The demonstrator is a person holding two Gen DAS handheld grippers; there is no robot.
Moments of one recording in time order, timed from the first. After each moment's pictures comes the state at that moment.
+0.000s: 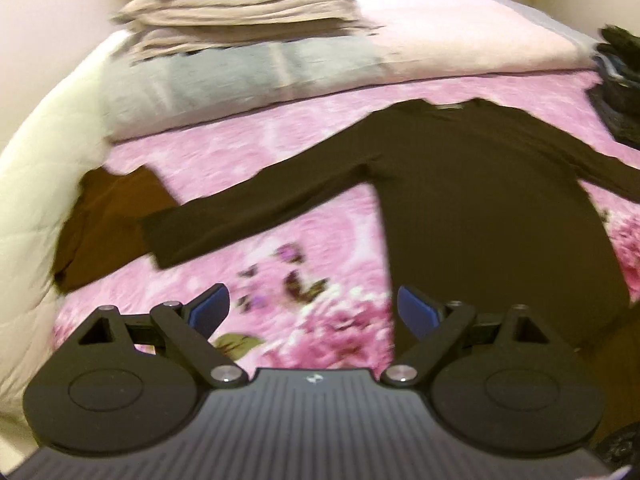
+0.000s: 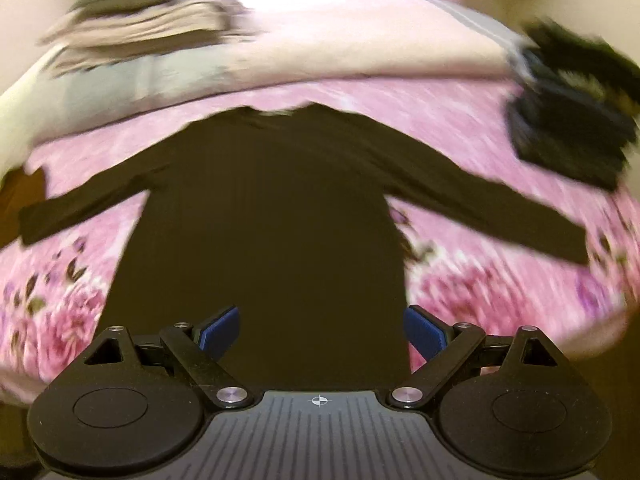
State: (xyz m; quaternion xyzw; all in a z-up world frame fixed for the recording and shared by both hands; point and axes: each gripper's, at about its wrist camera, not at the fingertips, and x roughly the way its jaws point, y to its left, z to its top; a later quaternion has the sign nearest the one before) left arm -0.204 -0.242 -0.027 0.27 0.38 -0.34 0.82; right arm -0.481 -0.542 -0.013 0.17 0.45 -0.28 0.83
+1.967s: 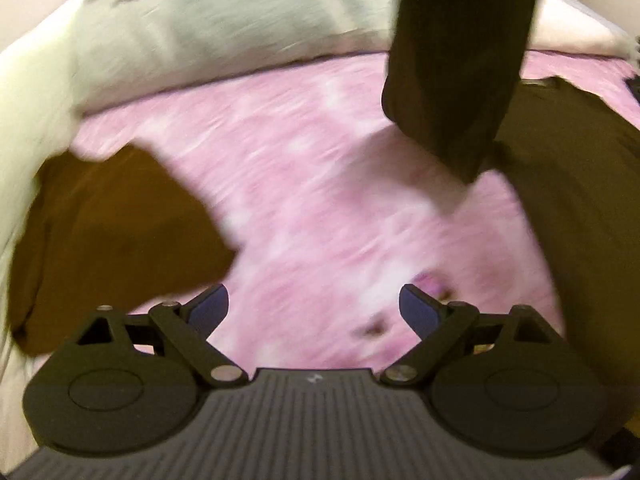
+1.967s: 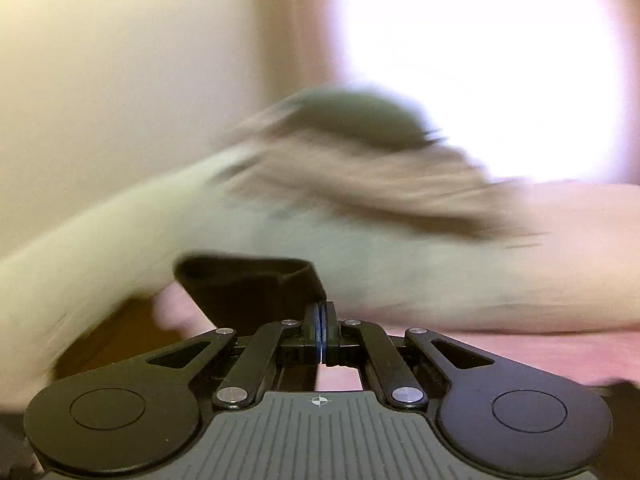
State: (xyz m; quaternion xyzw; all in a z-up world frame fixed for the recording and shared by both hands) left arm 0.036 -0.286 -0.148 0.28 0.41 -0.41 0.77; right arm -0.095 -0.545 -0.026 0.12 0.18 -0.19 0.96
